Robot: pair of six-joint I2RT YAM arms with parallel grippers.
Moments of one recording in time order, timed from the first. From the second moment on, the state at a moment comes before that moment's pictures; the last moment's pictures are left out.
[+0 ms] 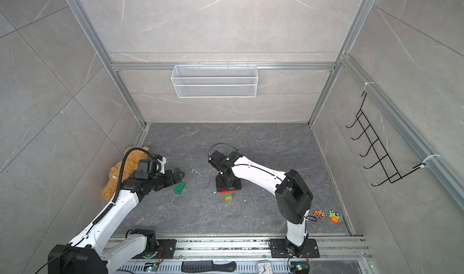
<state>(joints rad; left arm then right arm) -0.15 1.04 0.69 -0.56 0.25 -0.44 0.85 1.86 1.47 -1.08 -0.09 0.70</state>
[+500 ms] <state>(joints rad) -0.15 1.04 0.69 -0.56 0.25 -0.44 0.89 1.94 1.58 -1.17 -0.01 0.70</state>
